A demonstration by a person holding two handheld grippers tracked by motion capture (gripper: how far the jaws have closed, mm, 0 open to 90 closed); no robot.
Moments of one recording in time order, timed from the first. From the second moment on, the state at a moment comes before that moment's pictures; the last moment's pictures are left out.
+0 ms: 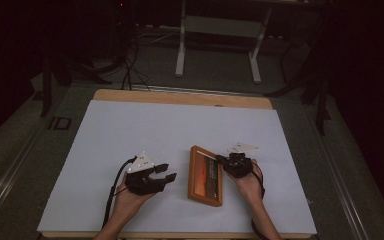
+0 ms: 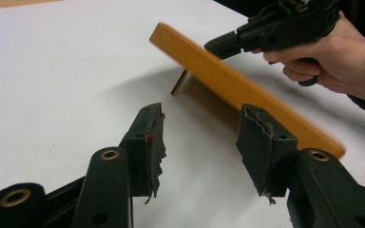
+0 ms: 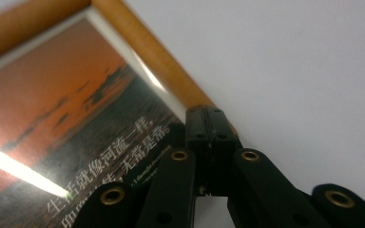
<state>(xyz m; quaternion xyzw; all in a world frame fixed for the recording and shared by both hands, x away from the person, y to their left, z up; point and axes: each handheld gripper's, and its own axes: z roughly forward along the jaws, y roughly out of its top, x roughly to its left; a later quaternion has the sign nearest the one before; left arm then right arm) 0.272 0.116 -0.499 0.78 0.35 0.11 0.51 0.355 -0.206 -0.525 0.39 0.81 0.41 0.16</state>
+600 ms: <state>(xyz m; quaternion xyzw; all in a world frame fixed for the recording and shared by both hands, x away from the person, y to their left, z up) 0.267 0.100 -0.496 0.78 0.36 0.07 0.51 0.354 -0.208 -0.527 0.39 0.80 0.42 0.15</state>
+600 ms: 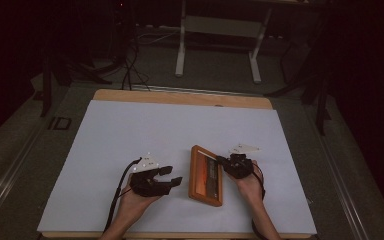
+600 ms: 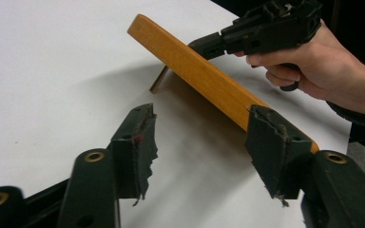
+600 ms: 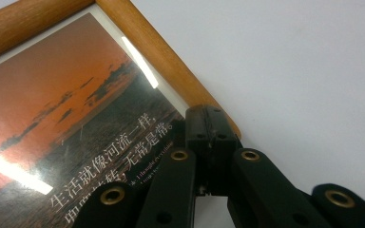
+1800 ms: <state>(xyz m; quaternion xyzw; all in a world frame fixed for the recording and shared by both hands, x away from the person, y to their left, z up) 0.266 0.045 -0.513 0.79 0.37 -0.04 0.49 0.353 -0.208 -0.527 0.39 0.80 0.42 0.15</state>
